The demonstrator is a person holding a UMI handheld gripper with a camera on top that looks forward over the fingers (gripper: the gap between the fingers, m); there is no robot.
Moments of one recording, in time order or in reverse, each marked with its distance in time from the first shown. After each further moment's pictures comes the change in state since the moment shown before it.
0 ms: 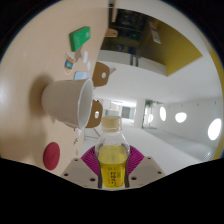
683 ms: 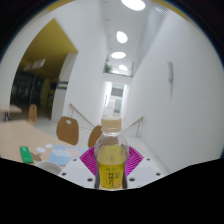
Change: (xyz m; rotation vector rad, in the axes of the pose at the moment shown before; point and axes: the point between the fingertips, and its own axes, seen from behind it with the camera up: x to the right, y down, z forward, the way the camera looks) arm 0.058 0.099 -0.029 -0.008 -0.073 1.502
